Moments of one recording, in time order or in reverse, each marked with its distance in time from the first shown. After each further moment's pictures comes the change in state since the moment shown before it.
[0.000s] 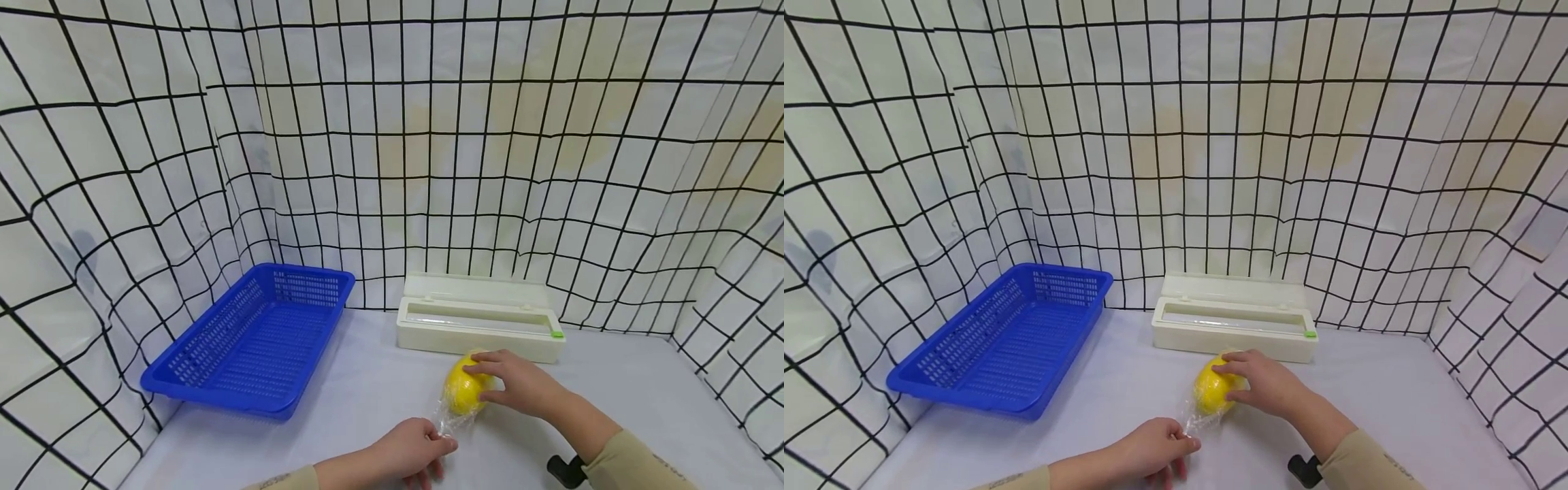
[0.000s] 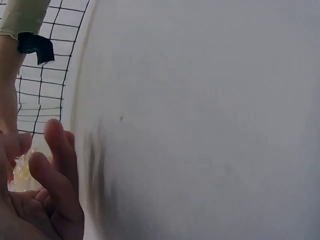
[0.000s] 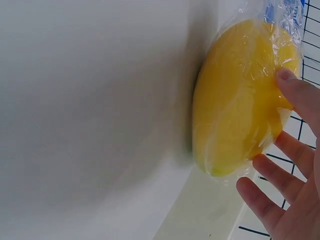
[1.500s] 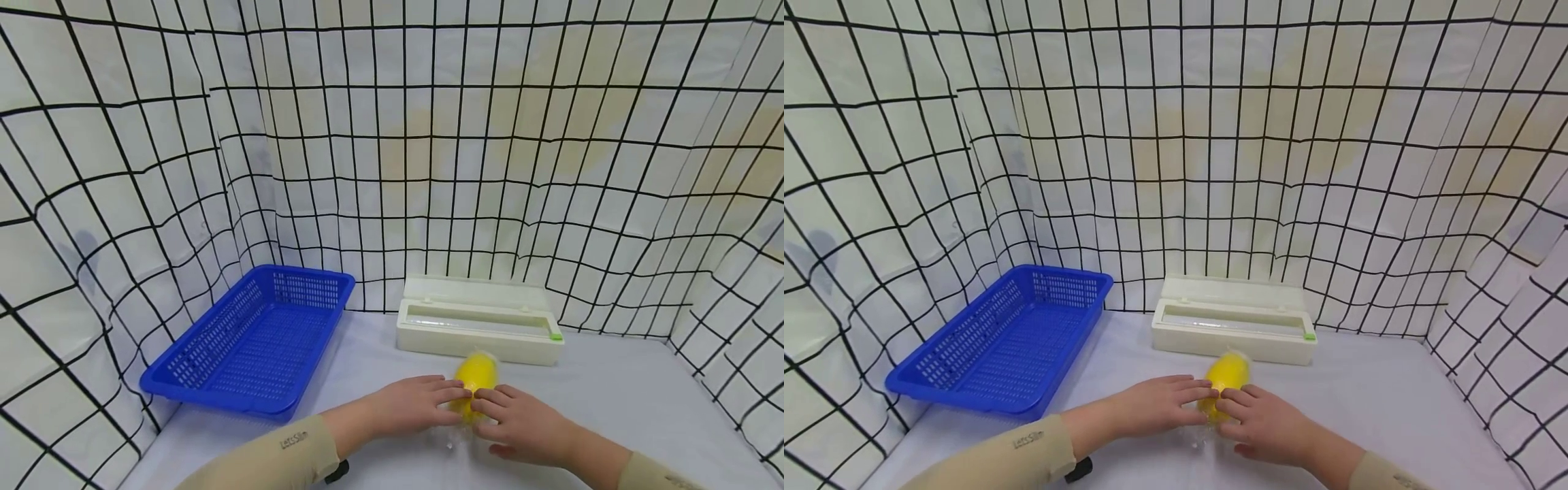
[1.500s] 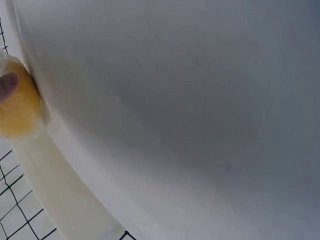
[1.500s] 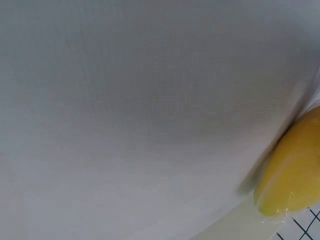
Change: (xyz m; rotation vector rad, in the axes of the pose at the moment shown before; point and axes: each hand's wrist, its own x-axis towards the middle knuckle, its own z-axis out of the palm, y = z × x) left_hand 0.054 0.004 -0.053 1.369 0.126 1.126; right_hand -0.034 -0.005 0.025 -0.508 0.131 -0.645
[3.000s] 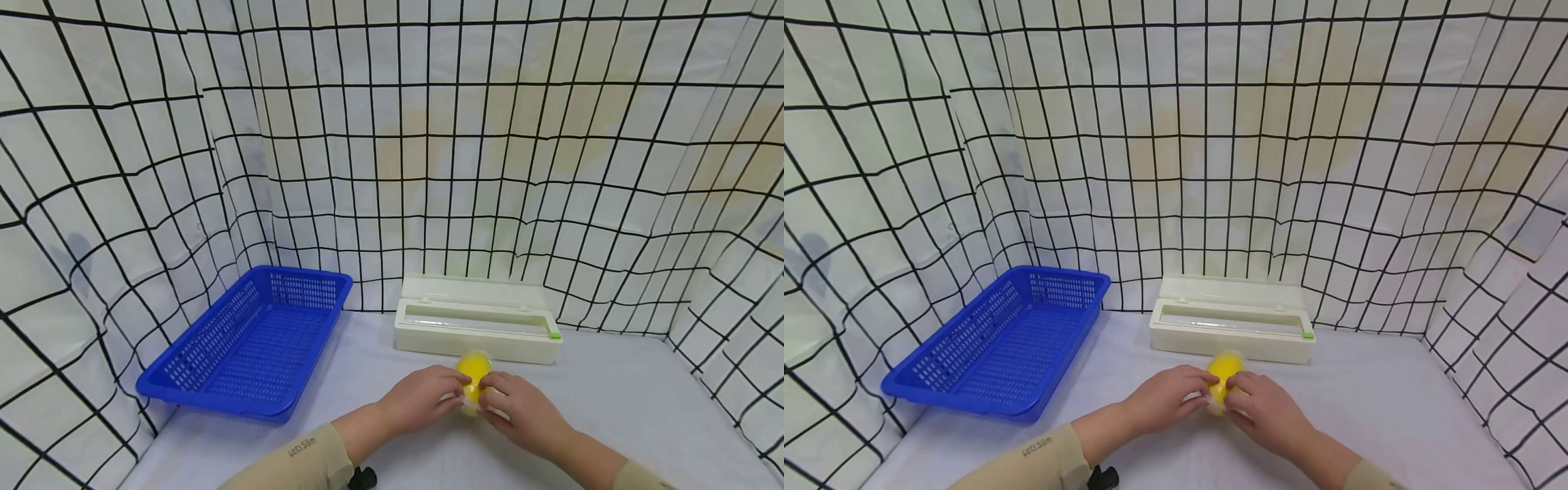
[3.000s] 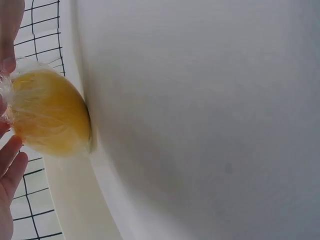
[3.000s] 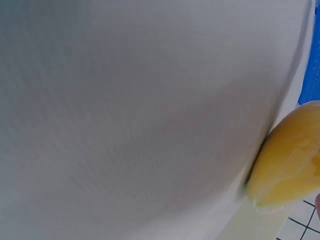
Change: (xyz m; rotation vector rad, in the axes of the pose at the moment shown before) left_hand 0.025 0.008 -0.007 -0.519 0.189 -0.443; right_hand 0.003 -0.002 0.012 0.212 0.409 0.334
